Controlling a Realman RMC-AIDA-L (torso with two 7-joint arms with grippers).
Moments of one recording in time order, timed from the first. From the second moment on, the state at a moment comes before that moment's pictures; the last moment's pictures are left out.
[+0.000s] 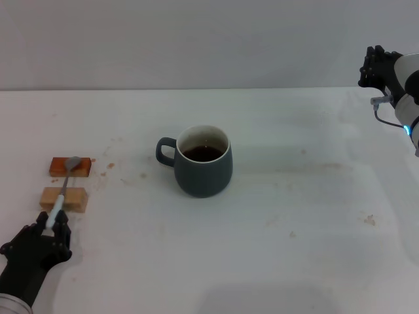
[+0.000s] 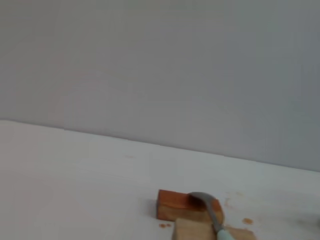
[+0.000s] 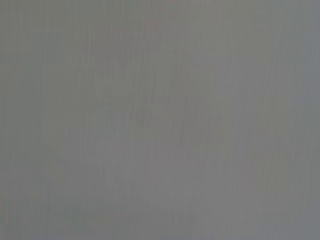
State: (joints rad) left arm 0.17 -2.07 -0.97 -0.81 2.58 0.77 -0.03; right arm 0.76 2.05 1.17 0.21 -2.34 -0.64 -0.08
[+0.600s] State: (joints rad) left arm 0.14 -2.07 -0.87 -0.78 2.38 0.83 0.10; right arm 0.76 2.06 1.17 0.21 -2.35 -0.64 -0.08
